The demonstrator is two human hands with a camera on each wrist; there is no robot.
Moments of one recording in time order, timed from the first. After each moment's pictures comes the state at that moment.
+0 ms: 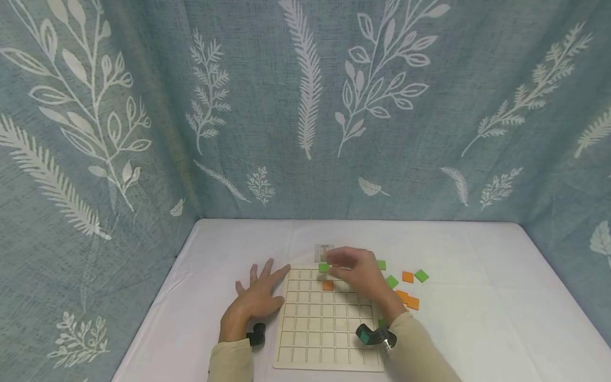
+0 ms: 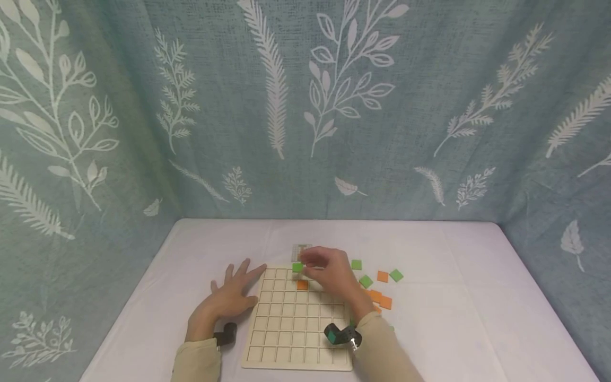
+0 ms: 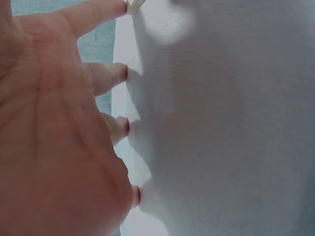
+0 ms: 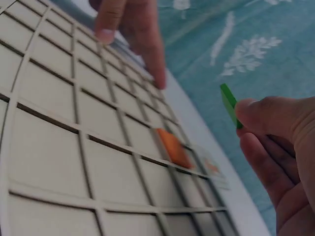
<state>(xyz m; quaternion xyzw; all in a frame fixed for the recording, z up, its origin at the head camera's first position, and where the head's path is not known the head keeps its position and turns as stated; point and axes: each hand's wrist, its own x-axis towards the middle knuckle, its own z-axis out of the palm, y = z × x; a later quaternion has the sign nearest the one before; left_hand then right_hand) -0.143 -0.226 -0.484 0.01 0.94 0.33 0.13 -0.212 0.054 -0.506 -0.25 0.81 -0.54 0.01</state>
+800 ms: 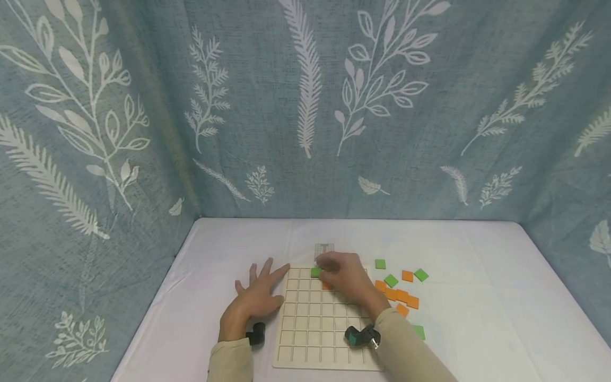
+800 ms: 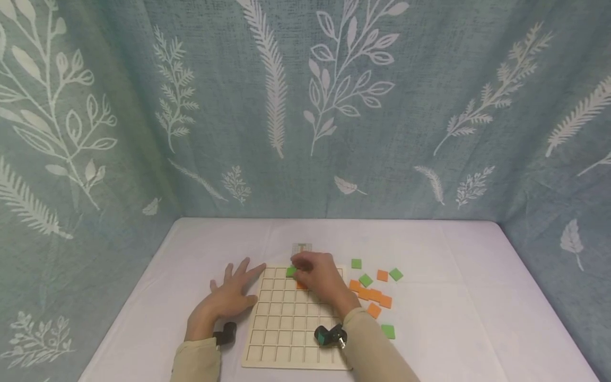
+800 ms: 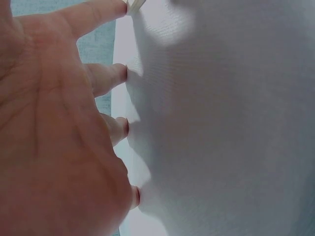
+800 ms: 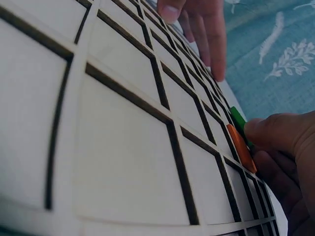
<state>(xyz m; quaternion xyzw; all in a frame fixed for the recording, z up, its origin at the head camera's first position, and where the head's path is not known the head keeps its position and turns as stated) -0.144 -0.227 -0.484 0.00 0.94 0.33 0.13 -0.215 0.026 -0.524 -0.23 0.85 -0.47 0.03</state>
